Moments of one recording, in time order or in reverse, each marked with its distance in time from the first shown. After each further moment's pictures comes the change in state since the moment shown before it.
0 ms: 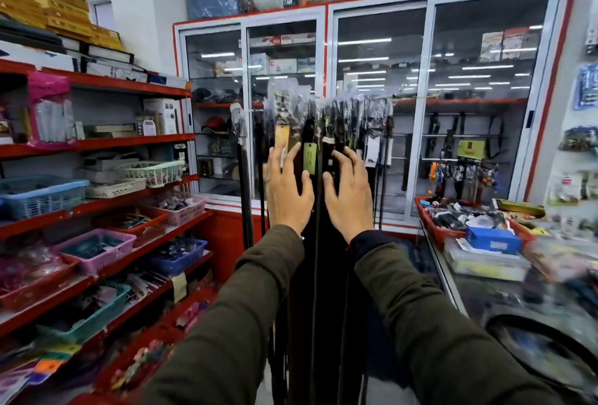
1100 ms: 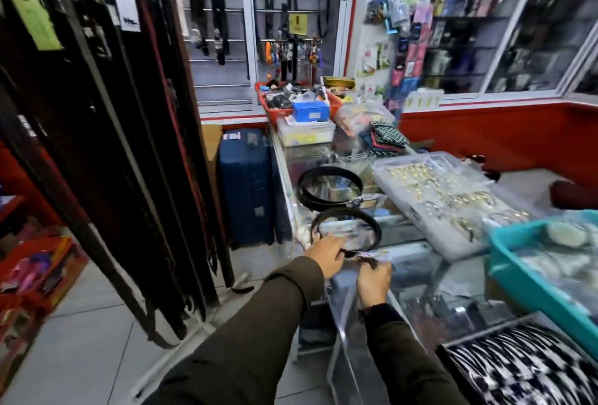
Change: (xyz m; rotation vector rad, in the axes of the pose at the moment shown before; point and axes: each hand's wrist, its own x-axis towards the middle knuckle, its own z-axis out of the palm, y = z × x) left_hand -0.393 0.188 0.211 -0.092 -1.586 0.063; right_hand -0.365 0.226 -0.293 -0.114 0.350 1.511
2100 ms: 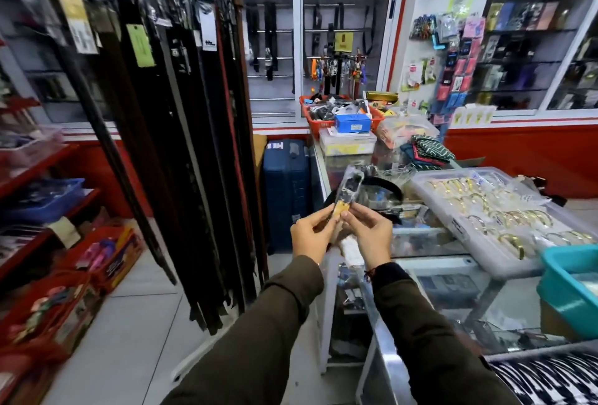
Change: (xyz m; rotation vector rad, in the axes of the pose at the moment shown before) left_hand -0.073 -0.027 -0.046 -0.840 0.852 -0.070; right_hand -0.052 -0.079 0.043 0.441 -0.541 -0.413
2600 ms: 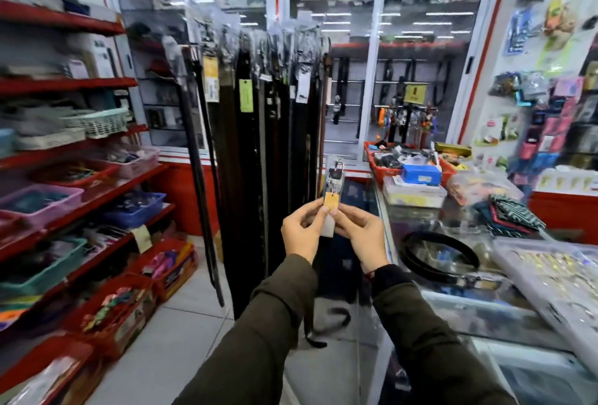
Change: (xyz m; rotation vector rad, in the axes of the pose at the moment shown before) left_hand 0.051 0.060 -0.135 -0.142 0.342 0.098; right_hand -0.006 -0.057 0.154 0.036 -0.431 -0.090
